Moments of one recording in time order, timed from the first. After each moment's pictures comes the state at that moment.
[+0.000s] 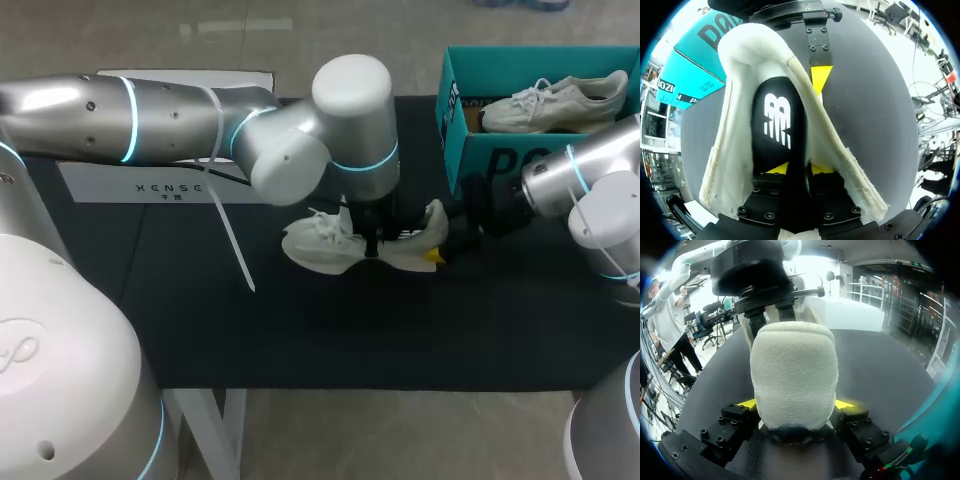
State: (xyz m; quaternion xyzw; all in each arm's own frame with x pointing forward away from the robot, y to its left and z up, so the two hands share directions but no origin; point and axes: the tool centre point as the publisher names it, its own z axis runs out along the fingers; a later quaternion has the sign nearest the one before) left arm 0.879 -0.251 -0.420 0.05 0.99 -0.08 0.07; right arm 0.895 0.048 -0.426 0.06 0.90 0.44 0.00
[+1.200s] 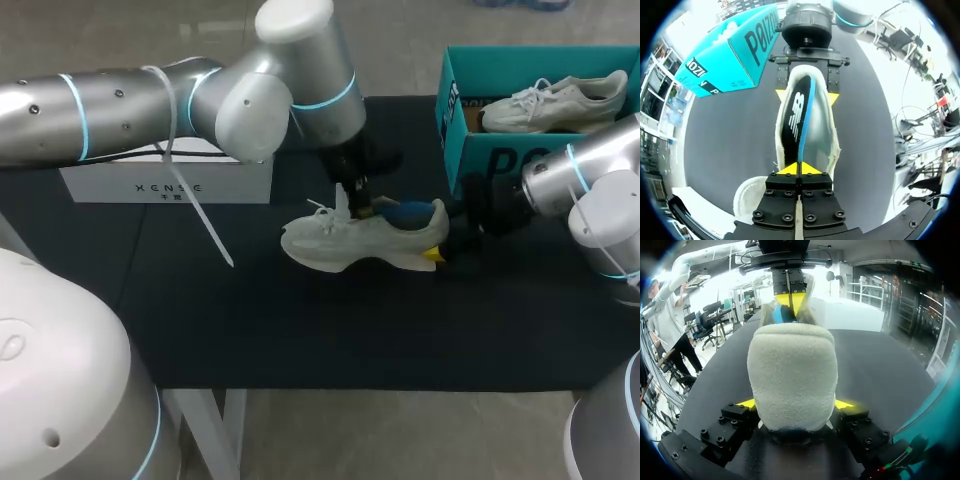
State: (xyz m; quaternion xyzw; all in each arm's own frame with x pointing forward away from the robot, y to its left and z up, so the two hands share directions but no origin) left arm 0.903 -0.228 -0.350 -0.02 0.99 -0.15 0.02; right arm 0.896 0.047 -0.426 0.06 0.90 0.44 0.00
